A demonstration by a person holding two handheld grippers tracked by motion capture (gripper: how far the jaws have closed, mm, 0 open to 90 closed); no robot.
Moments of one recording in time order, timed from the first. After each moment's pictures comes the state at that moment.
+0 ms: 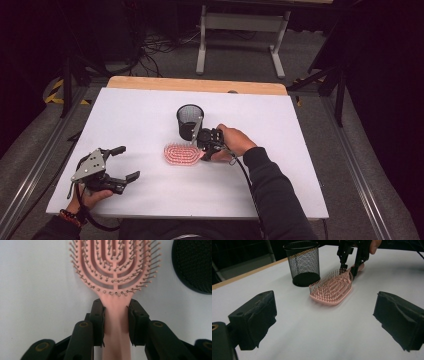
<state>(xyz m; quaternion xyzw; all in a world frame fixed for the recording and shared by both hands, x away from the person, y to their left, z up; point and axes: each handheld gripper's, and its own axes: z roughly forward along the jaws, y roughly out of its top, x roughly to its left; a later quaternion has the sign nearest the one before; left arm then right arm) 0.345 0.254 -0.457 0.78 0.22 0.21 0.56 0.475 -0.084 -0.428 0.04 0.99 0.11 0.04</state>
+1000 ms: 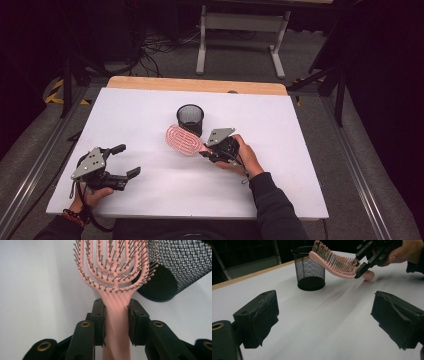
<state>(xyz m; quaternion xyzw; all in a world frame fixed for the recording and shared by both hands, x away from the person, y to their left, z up) 0.346 0.254 -0.454 0.75 0.25 0.21 0.58 0.431 -0.129 -0.431 0.13 0.91 0.37 0.18</state>
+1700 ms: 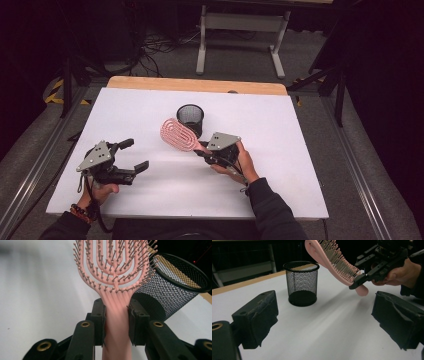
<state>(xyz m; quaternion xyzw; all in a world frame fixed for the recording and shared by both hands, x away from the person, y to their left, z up) 0.354 0.229 -0.434 0.73 0.25 0.19 0.60 0.407 -0.123 -0.421 0.13 0.86 0.45 0.22</state>
